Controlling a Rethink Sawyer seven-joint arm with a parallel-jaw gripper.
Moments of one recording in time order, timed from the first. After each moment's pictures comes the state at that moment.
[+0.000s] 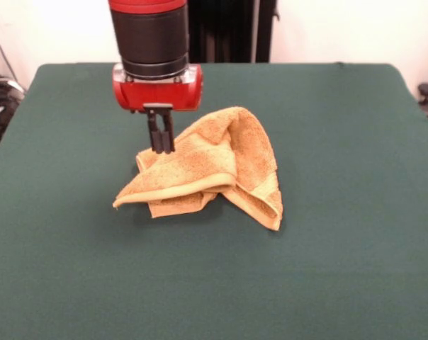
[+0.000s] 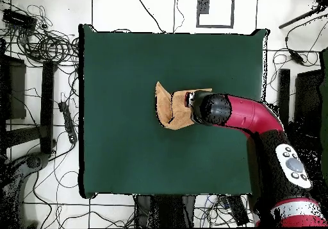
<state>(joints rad) -0.50 -0.57 0.24 1.55 -0.27 0.54 1.67</state>
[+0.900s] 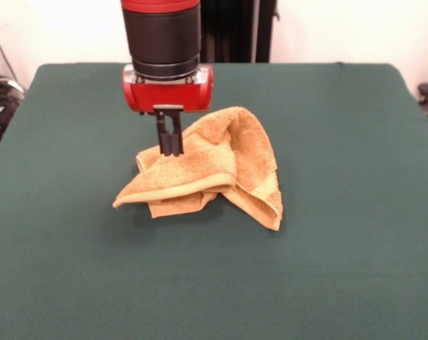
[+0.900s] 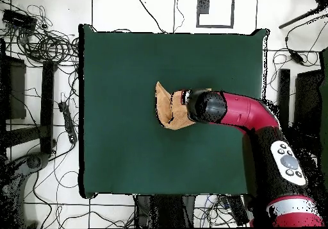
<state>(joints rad) -0.48 -0.57 0.24 1.53 -0.27 0.54 1.67</state>
